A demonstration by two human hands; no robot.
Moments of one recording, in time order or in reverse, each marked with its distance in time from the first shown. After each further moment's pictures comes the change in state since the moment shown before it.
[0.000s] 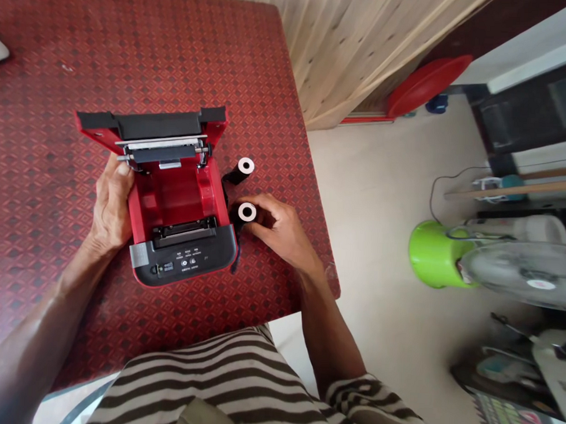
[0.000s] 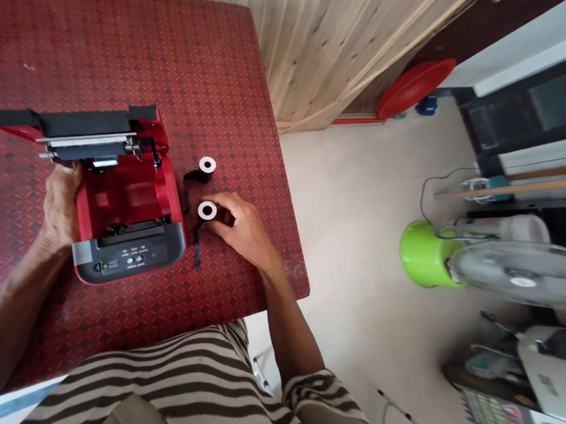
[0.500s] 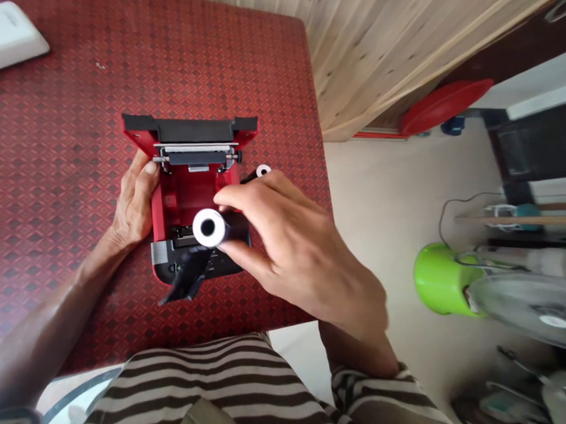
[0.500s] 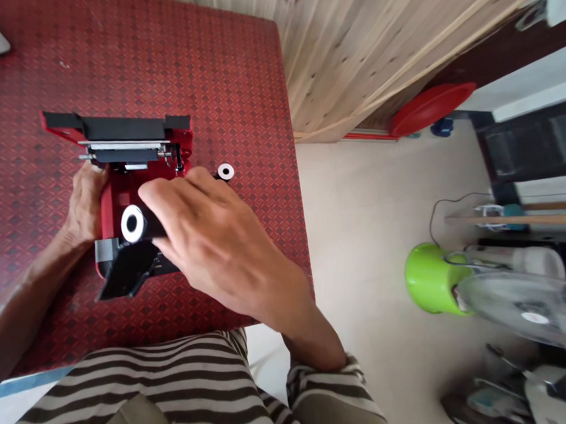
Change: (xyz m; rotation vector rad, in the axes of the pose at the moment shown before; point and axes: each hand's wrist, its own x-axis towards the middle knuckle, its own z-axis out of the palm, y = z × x) left_hand -0.004 -0.004 -0.002 0.039 -0.040 0.030; right_hand 0.018 -0.129 -0.019 -0.509 -0.158 -0.503
